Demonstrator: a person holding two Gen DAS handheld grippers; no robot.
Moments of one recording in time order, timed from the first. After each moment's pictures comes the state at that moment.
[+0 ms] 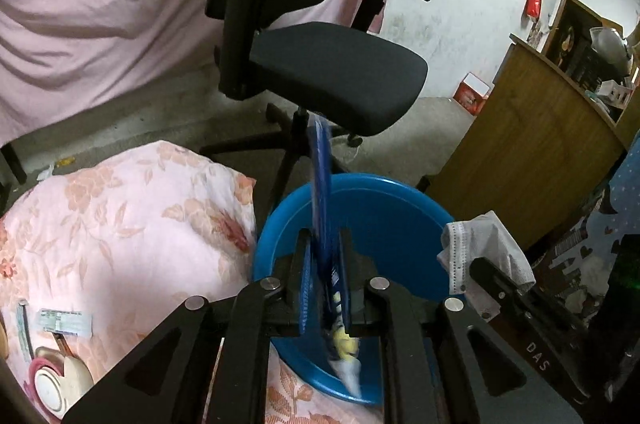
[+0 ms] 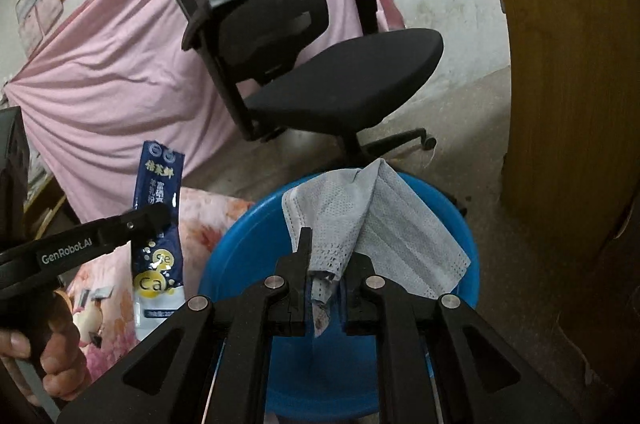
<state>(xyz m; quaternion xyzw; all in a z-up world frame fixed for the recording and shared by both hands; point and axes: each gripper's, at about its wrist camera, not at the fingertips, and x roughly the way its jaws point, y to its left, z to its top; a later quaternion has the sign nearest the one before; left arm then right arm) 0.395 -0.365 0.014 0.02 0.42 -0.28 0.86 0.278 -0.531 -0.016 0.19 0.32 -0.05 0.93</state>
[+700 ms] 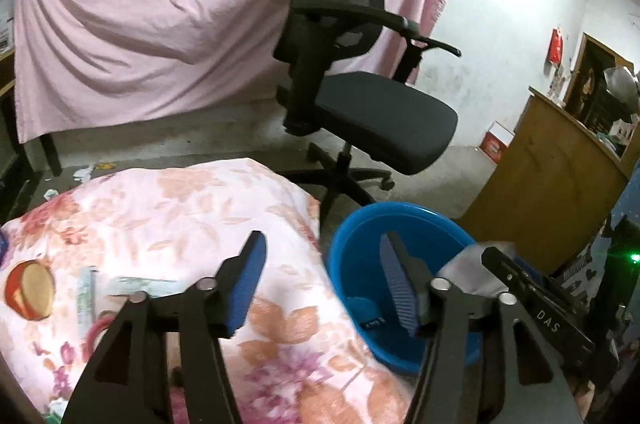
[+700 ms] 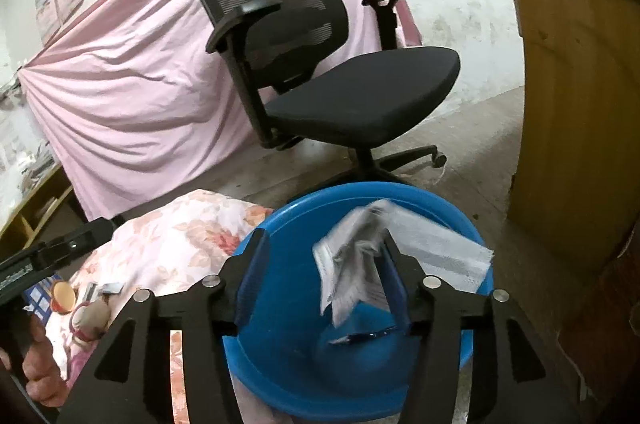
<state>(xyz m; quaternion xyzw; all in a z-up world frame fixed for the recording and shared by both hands) 0.336 -0.277 0.049 -0.02 0.34 -0.21 0.92 0.275 -0.509 -0.002 0.17 0.29 -0.03 0.94</state>
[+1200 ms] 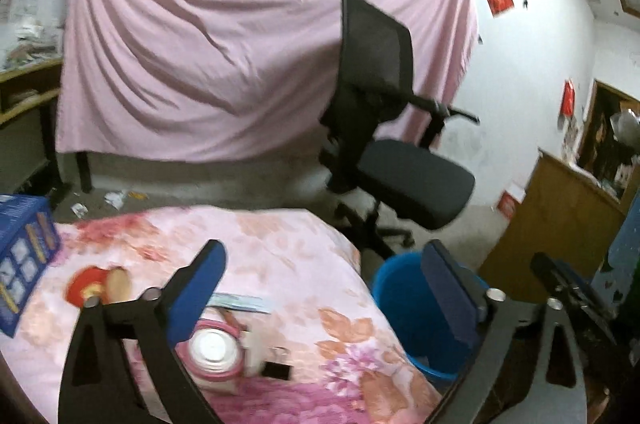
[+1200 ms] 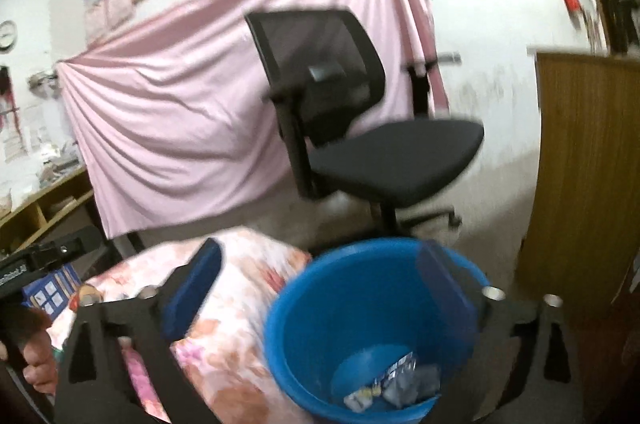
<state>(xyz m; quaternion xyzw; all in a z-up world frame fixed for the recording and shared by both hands) 0.282 -0.195 0.084 -0.06 0.23 -0.16 0.96 0.224 -0.453 0.056 0.10 0.15 0.00 0.98</state>
